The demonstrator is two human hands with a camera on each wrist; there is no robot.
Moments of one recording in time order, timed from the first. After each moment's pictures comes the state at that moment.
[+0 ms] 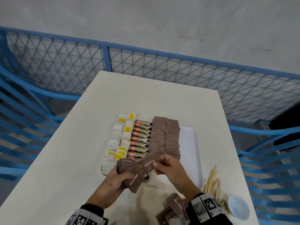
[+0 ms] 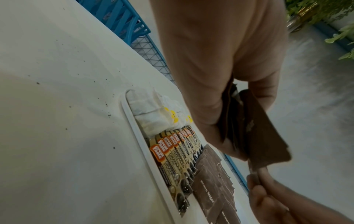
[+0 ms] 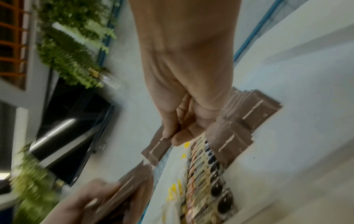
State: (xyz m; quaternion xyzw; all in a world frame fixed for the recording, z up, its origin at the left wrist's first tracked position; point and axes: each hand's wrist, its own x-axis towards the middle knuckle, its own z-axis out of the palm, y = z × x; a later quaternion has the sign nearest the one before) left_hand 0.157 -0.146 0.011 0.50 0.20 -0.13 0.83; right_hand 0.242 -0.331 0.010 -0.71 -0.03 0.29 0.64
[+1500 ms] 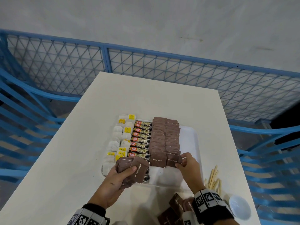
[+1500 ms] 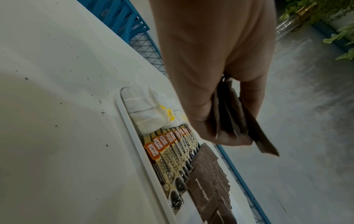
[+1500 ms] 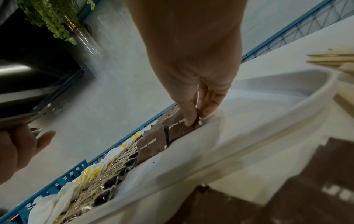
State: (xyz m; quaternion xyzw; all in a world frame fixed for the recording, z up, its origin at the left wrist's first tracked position) left_hand 0.163 -0.148 0.011 0.51 0.26 -0.10 0.81; right_hand 0.272 -0.381 -0.039 -0.90 0.06 0.11 0.42
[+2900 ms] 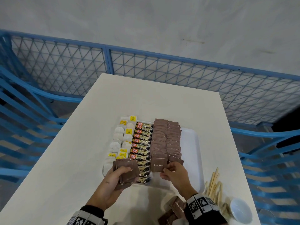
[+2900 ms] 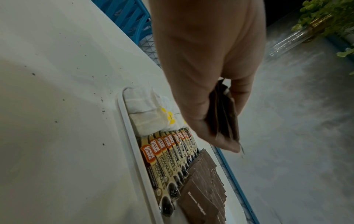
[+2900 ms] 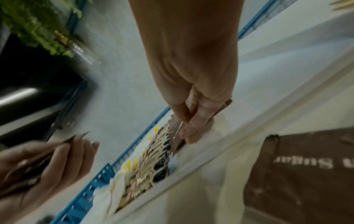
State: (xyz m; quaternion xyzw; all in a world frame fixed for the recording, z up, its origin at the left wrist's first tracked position) left_hand 0.161 -0.142 0.019 0.45 0.28 -0.09 0.84; right_hand 0.252 -0.342 -0.036 -0.75 0.16 0.23 0.59
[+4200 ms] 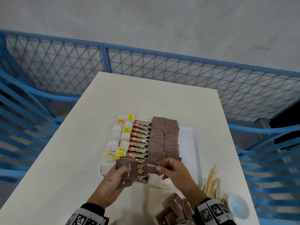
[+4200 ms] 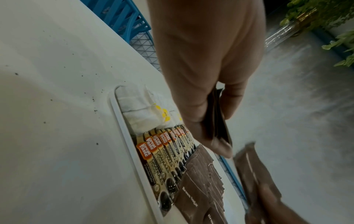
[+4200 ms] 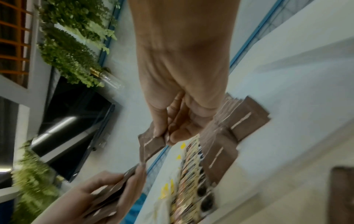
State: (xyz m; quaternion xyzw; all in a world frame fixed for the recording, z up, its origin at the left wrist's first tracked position) left_hand 0.164 -0.149 0.017 0.48 0.27 -0.13 0.83; right_hand 0.236 -0.349 0.013 -0.74 -0.06 0.27 0.61
